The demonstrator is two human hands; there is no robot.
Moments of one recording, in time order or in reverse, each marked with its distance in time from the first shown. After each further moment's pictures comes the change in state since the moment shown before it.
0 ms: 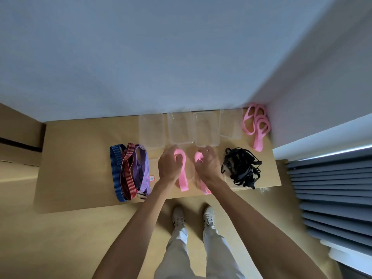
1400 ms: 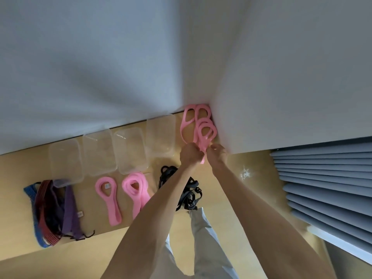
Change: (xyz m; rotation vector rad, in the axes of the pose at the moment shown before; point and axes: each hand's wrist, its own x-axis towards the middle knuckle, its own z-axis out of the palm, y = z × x) left_hand 0.087 0.247 0.310 0.278 -0.472 -0.153; right_hand 0.191 0.252 -0.168 0.552 -0.035 0.742
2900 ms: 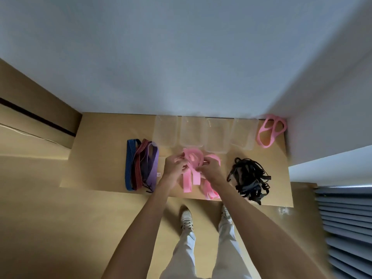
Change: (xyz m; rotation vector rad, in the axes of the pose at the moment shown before) left_hand -0.184 -0.303 -0.161 -1.140 0.291 -0.130; right_hand -0.244 0.041 0.206 -0.059 -0.539 -0.328
